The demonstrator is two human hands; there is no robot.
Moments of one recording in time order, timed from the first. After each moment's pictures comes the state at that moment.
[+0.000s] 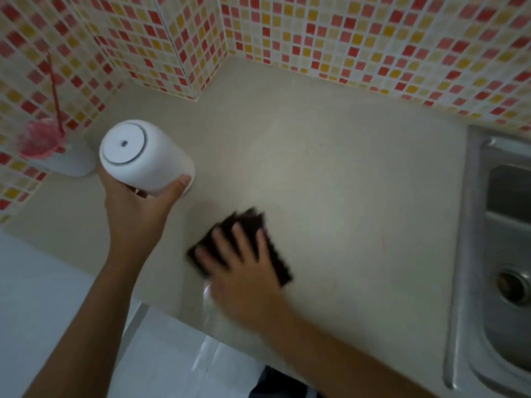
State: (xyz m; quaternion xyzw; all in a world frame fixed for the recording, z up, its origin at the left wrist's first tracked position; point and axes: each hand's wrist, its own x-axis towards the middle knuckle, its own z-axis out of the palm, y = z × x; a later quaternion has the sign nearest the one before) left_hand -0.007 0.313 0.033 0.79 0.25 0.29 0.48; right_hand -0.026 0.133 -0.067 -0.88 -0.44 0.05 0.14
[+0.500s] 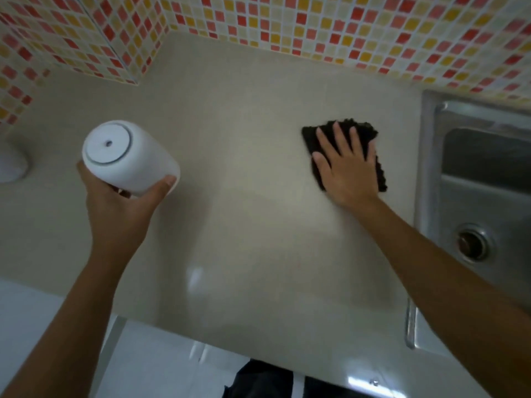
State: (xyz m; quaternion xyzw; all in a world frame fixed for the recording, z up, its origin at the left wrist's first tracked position) left_hand 0.012 0.279 0.006 0.81 0.22 0.24 0.49; right_hand 0.177 -0.038 -0.068 -0.99 -0.14 0.01 0.08
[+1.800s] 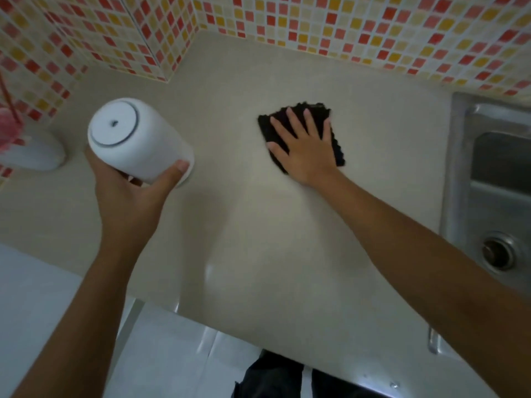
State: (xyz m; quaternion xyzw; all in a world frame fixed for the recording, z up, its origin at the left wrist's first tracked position) left_hand 0.001 0.287 0.032 0.80 0.23 0.26 0.48; right_hand 0.193 0.074 -0.066 -0.96 -0.26 0.07 0.08
